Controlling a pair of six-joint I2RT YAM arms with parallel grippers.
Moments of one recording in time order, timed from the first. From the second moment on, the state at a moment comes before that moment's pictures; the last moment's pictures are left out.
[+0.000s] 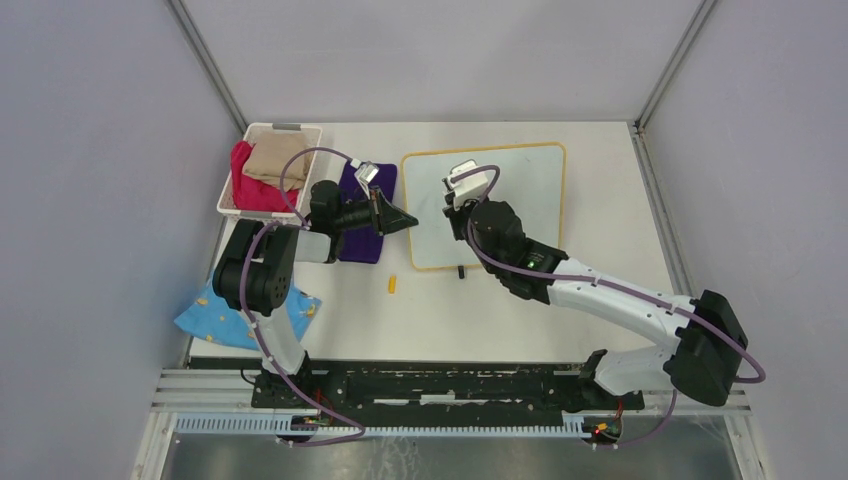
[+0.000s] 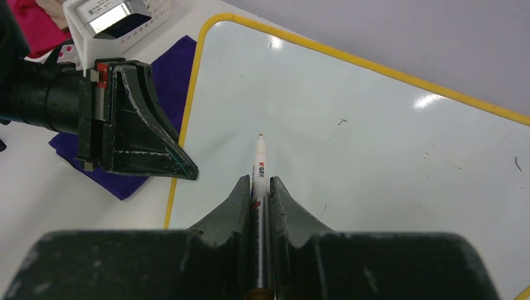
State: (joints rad) left arm -0.21 1.84 0.77 0.93 1.05 -0.54; right arm 0.94 1.31 0.97 0.15 0.52 -0.02
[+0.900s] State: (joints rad) left arm -0.21 1.84 0.77 0.91 1.05 -0.53; right arm 0.94 1.39 1.01 0.17 0.50 -0.07
